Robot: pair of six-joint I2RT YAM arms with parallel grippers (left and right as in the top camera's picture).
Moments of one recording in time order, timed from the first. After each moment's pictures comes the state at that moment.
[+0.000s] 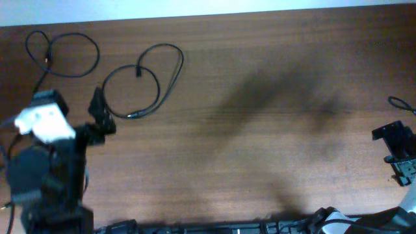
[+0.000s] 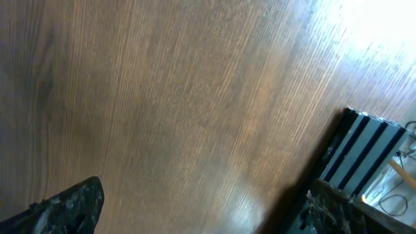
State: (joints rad) left arm 0.16 0.67 1.03 -0.51 0.07 -0.08; right arm -0.79 1.36 1.18 -1.29 -0.02 0.50
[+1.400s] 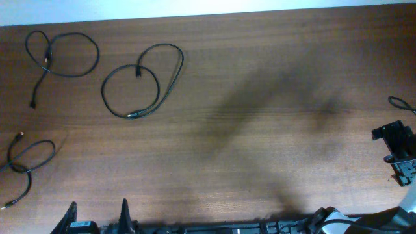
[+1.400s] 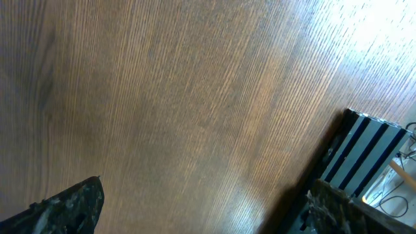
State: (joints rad) left arm 0.05 0.01 1.02 -1.21 0.03 0.00; right arm -0.79 1.36 1.18 -1.29 -0.02 0.50
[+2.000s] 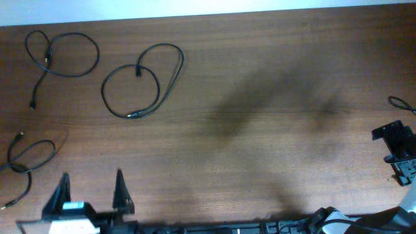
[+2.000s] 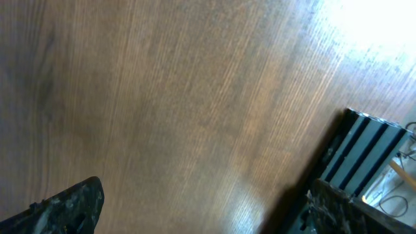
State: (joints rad) left arm 0.05 0.01 0.81 -0.74 0.03 0.00; right arm -0.79 1.36 1.18 -1.29 -0.02 0.50
